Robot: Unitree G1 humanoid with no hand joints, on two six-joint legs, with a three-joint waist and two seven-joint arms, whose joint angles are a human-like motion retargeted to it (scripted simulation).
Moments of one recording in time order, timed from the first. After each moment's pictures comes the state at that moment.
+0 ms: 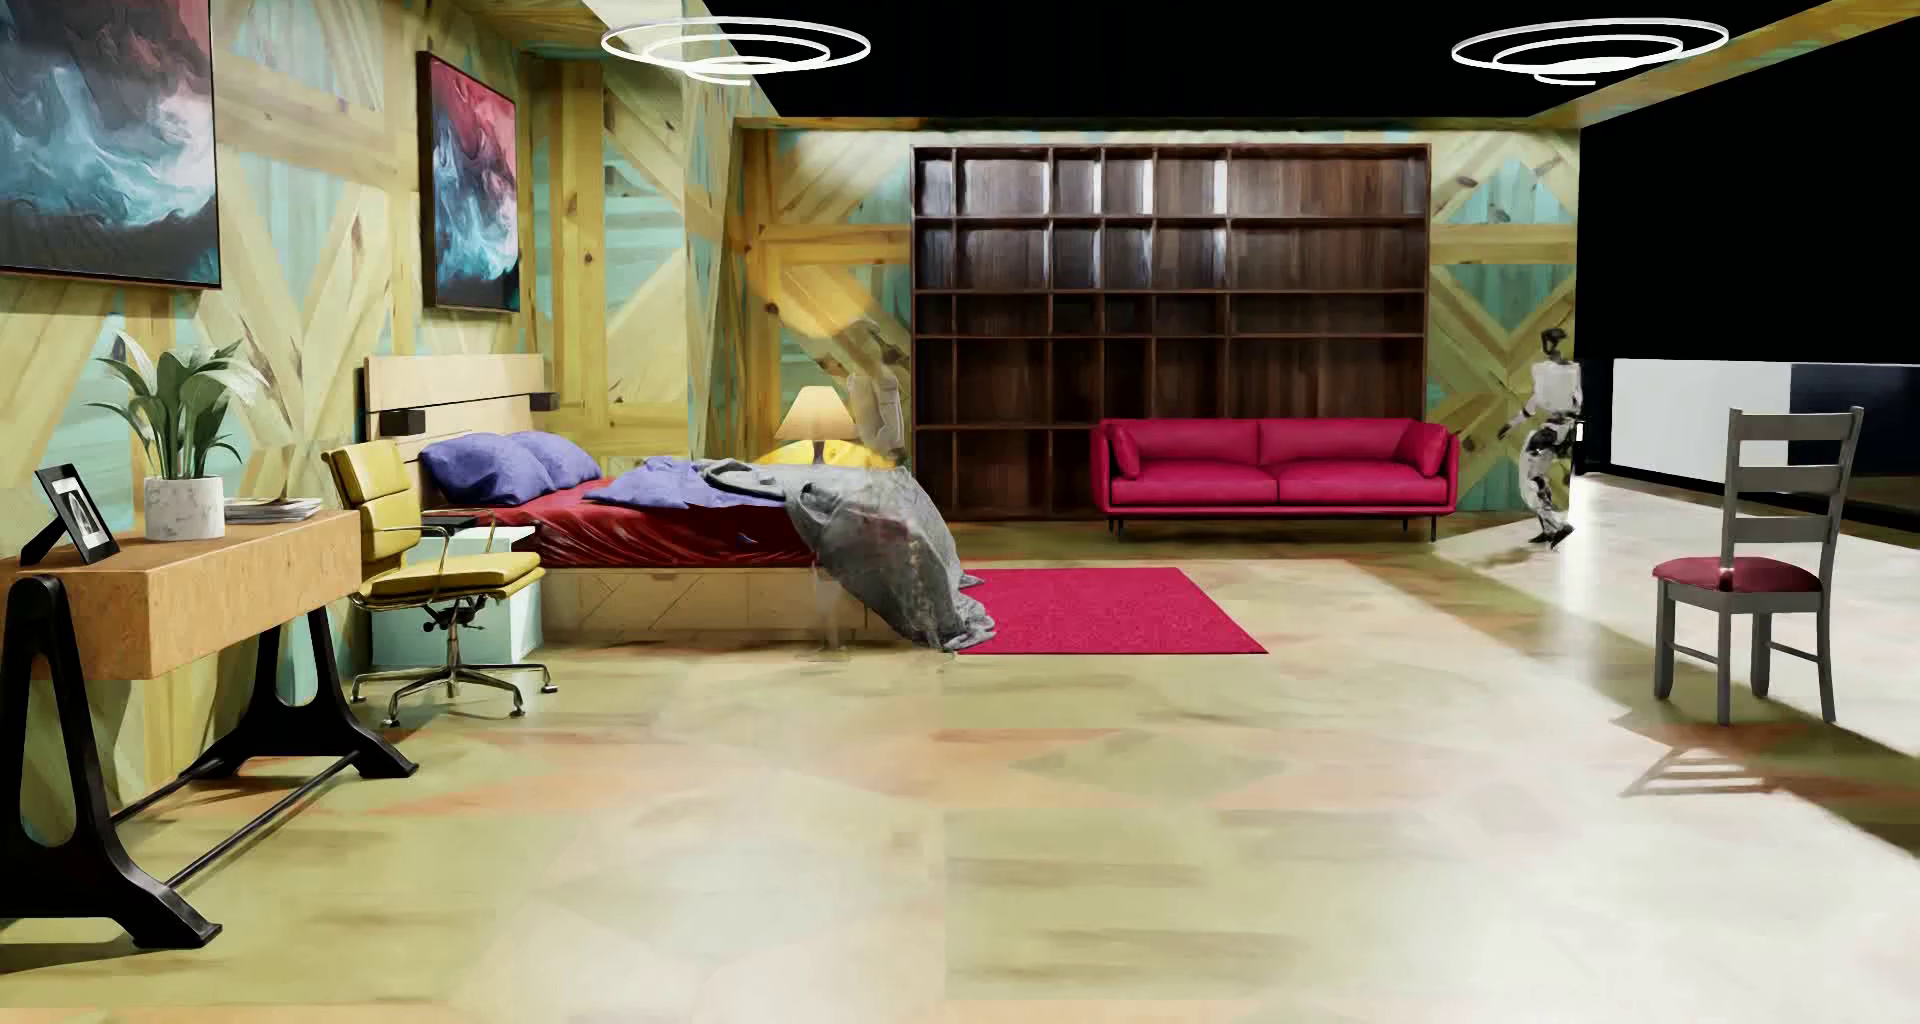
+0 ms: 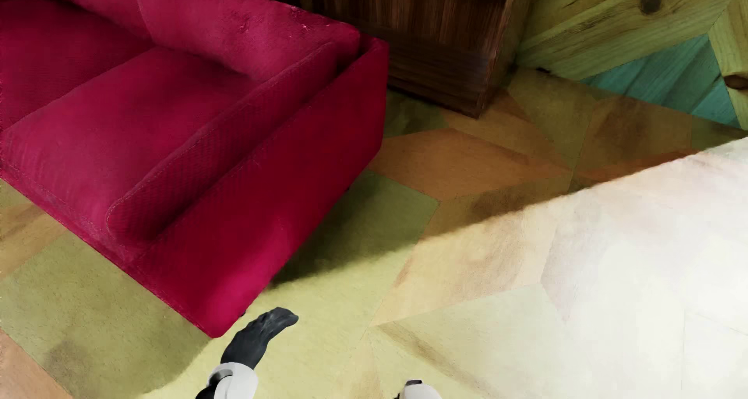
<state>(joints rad) -0.30 -0.51 -0.06 -0.15 -0.04 -0.04 0.09 0.10 0.09 1.09 0.71 0.08 0.12 -0.12 -0.05 0.11 -0.09 -0.24 0.09 -0.16 0.33 0.49 1.04 0.81 -0.99 0.00 0.06 0.15 0.09</state>
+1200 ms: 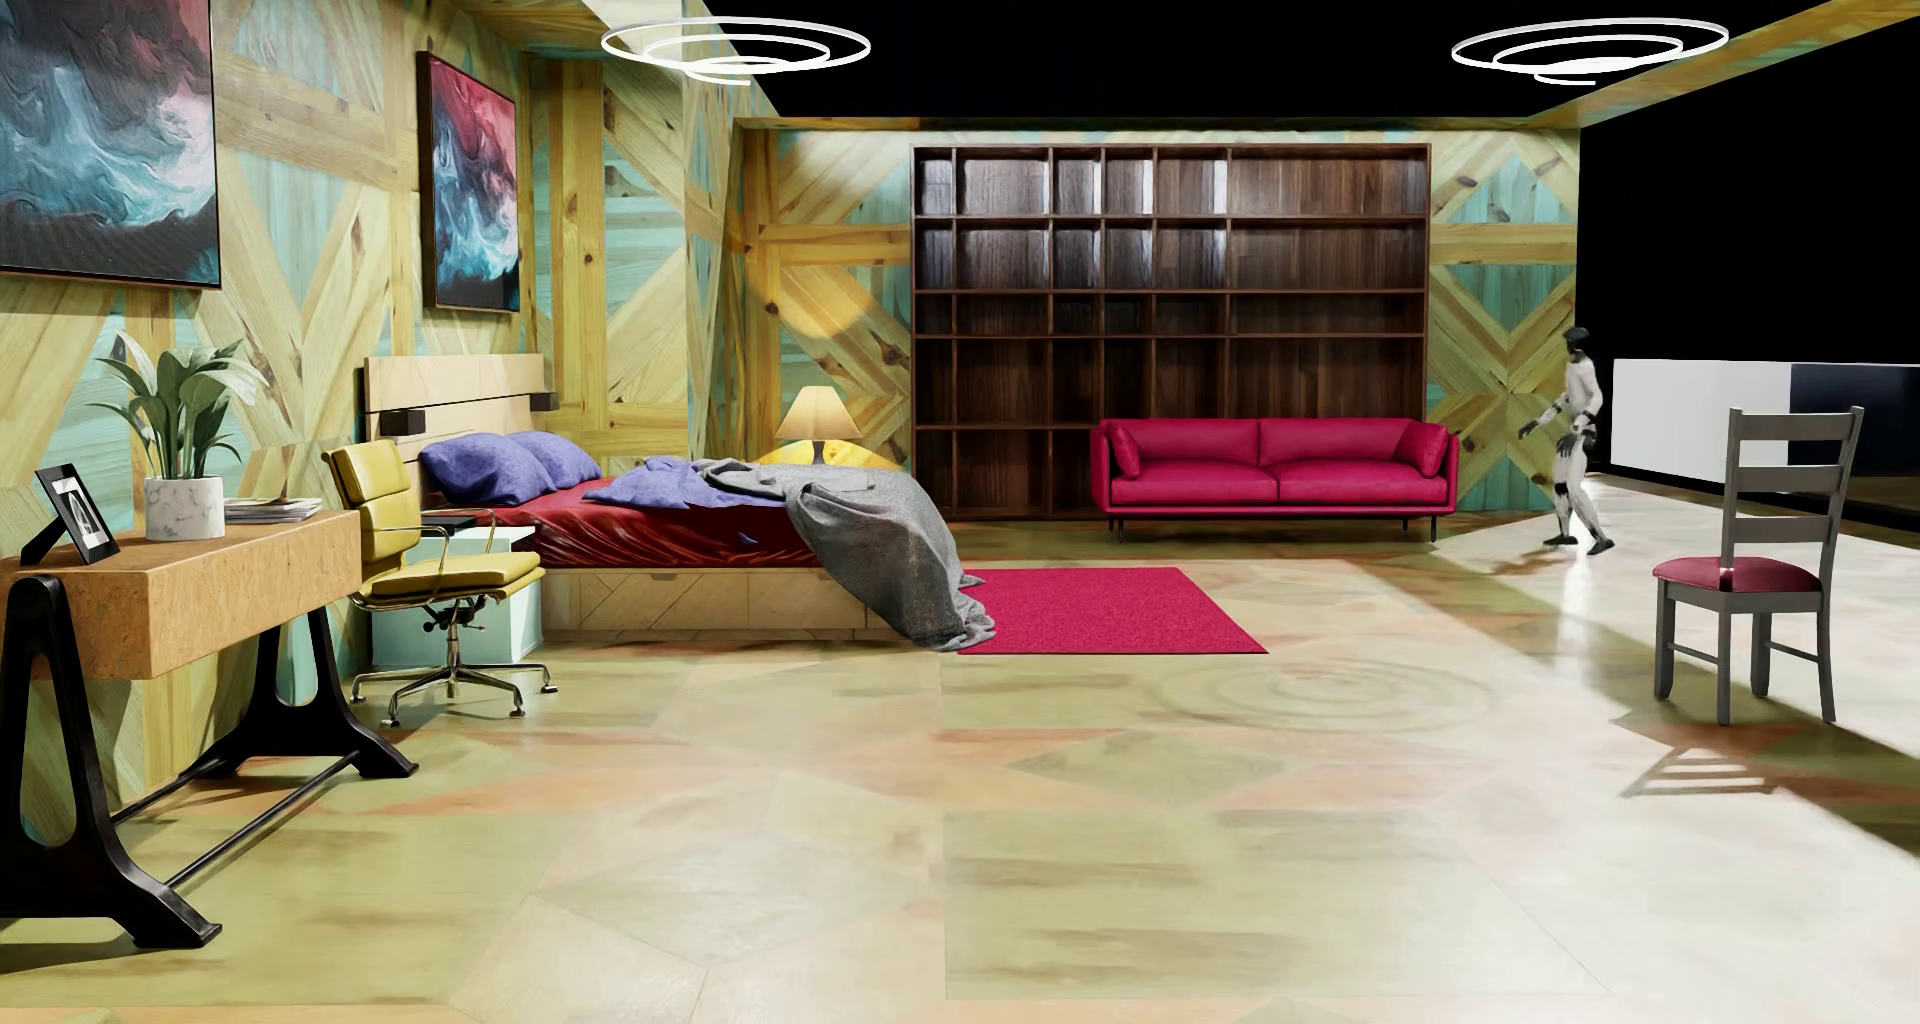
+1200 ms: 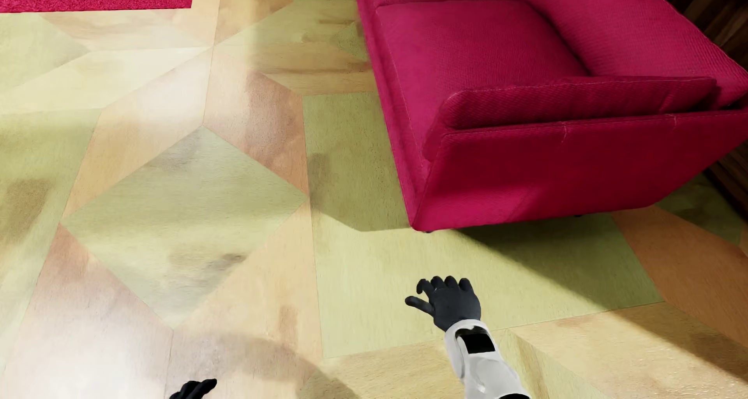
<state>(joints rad) -0.27 -0.29 0.05 0.59 -0.24 0.05 0.53 -0.44 0.02 0.90 0.34 0.25 -0.18 -0.34 0.01 0.15 -0.13 0.03 0.20 0.03 0.27 0.54 0.73 0.75 -1.28 0.21 0.04 0.22 -0.23</state>
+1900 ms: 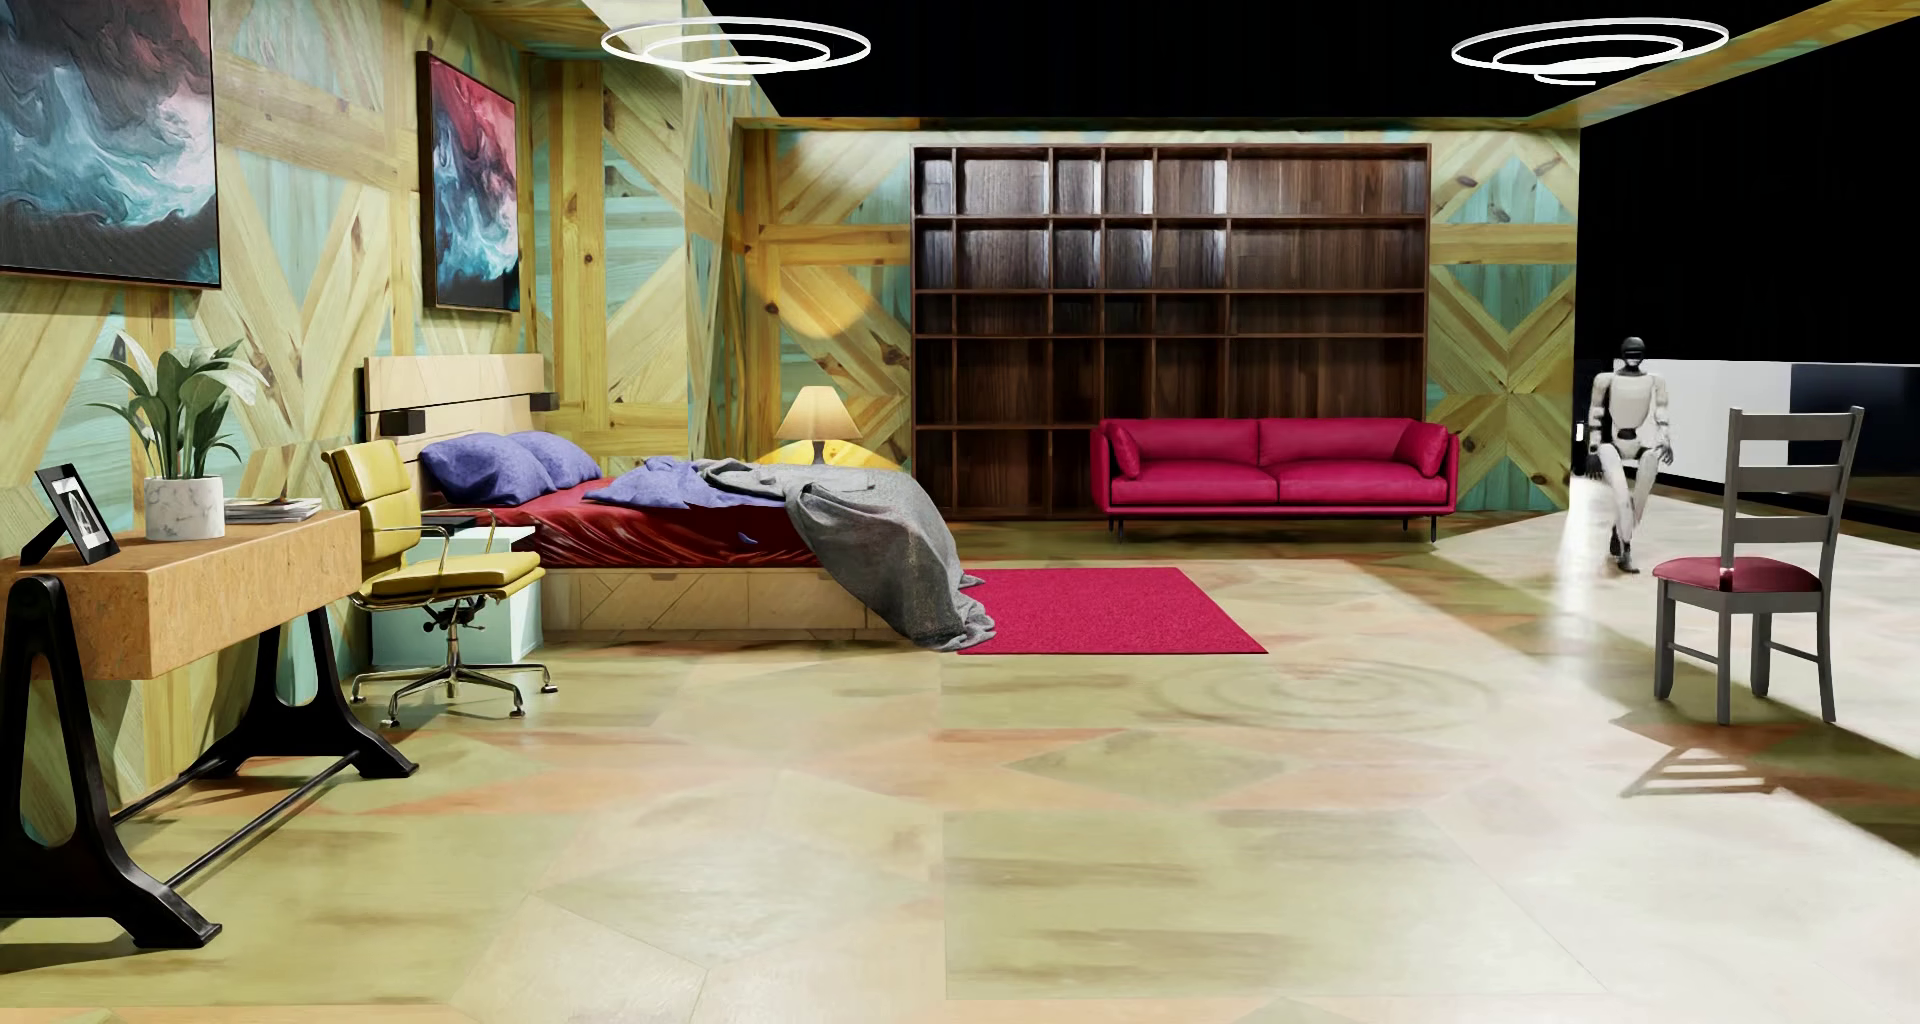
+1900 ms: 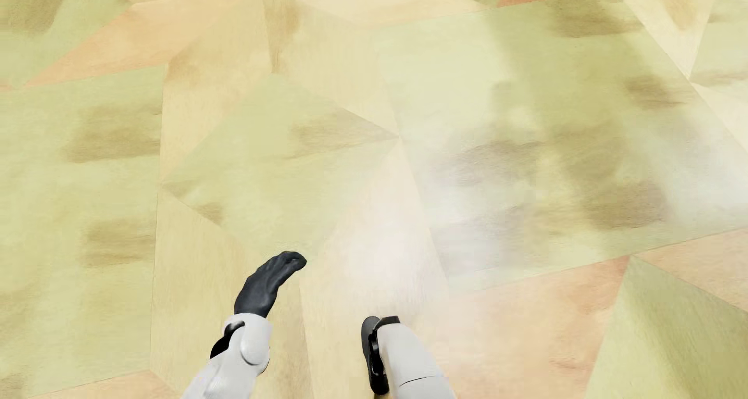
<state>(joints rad) 0.11 -0.85 -0.15 -0.14 0.07 0.02 -0.14 -0.08 0.13 0.86 0.79 -0.08 0.19 0.16 -0.07 0.12 -0.09 -0.24 -0.15 -0.23 0.19 0.45 0.90 0.68 -1.05 0.04 0.12 0.26 0.10</state>
